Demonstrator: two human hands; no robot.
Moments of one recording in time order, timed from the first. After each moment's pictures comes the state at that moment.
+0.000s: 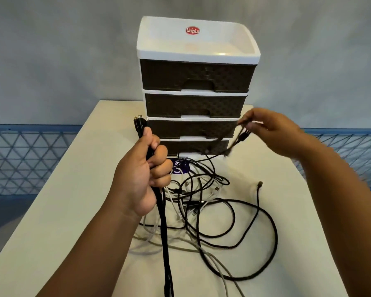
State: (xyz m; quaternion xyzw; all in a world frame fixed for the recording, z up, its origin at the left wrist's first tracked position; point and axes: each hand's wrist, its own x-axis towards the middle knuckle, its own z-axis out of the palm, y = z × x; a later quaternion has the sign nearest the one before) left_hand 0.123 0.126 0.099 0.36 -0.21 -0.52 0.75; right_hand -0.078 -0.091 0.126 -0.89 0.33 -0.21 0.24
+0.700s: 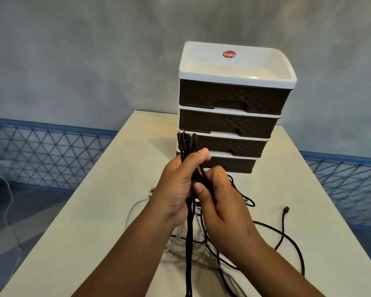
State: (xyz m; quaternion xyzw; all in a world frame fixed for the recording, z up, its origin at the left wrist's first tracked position) left_hand 0.105 0.131 0.108 0.49 -0.24 -0.43 0.72; right_hand -0.003 0.093 0.086 -0.85 0.20 -0.34 0.36
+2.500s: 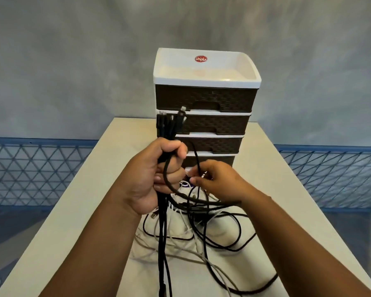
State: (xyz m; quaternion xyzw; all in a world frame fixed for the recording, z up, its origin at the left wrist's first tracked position) left_hand 0.133 0.142 0.137 0.33 -0.34 -0.60 0.65; right_hand -0.005 0.003 0.087 -0.89 0.29 -0.12 0.34
